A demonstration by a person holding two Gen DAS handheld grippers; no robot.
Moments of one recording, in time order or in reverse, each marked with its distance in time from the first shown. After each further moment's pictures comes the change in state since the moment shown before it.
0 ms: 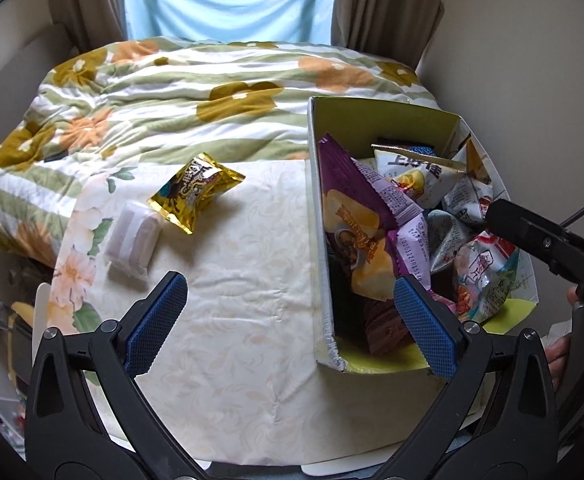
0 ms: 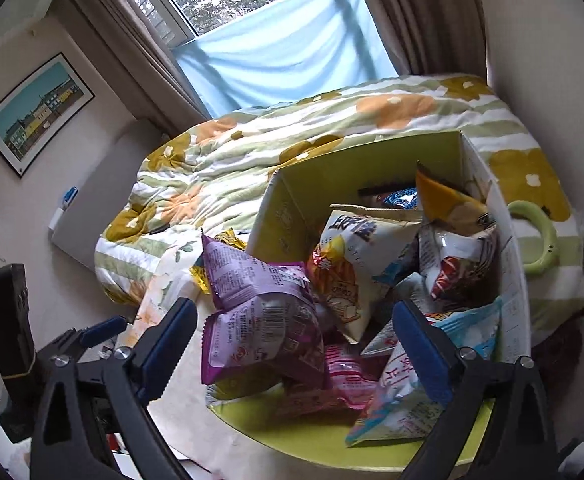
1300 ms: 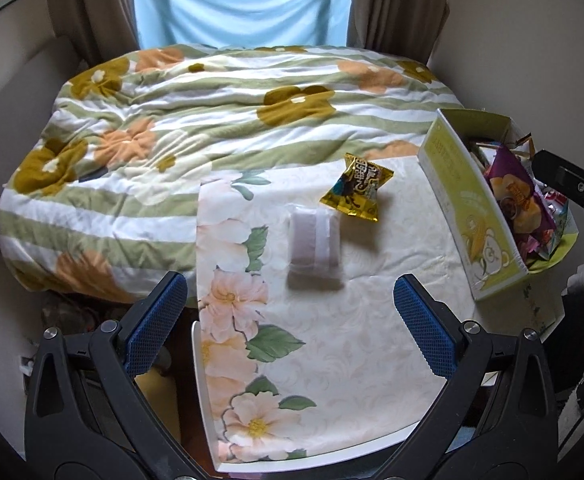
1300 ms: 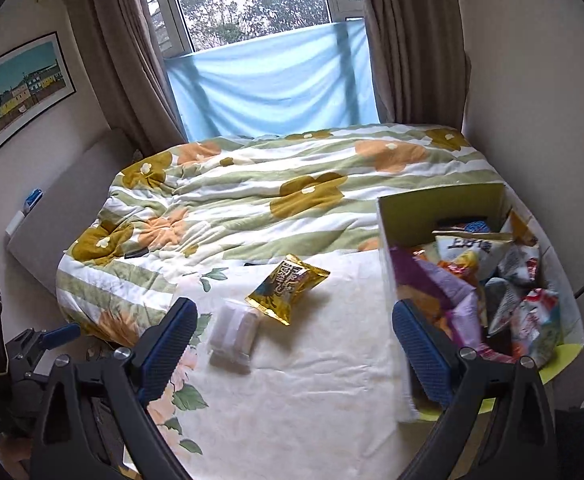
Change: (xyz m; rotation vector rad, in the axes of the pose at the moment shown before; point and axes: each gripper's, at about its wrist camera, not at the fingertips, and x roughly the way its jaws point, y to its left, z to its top) left arm -0.038 0.263 0.003 0.108 0.009 -0.015; right arm 0.053 0.217 -0.013 -0.025 -0.144 -0.257
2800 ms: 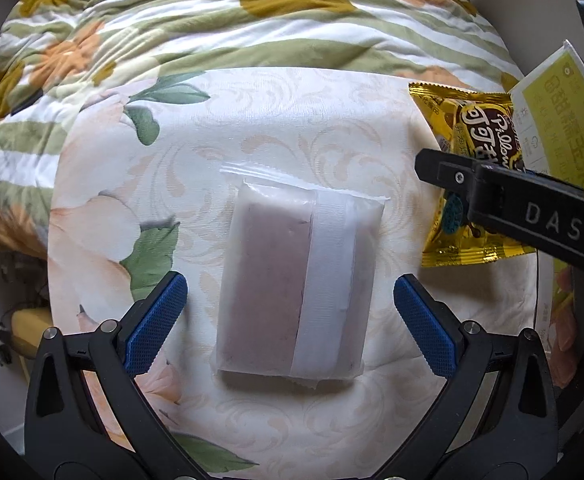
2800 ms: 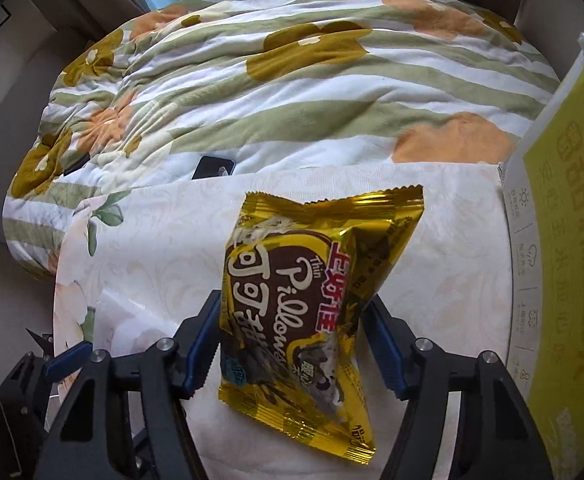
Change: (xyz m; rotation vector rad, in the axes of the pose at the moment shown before) left arm 0.249 -0.027 0.026 -0.096 0.332 -0.037; right arm 0.288 -0.025 -0.012 -0.018 0.498 -0.009
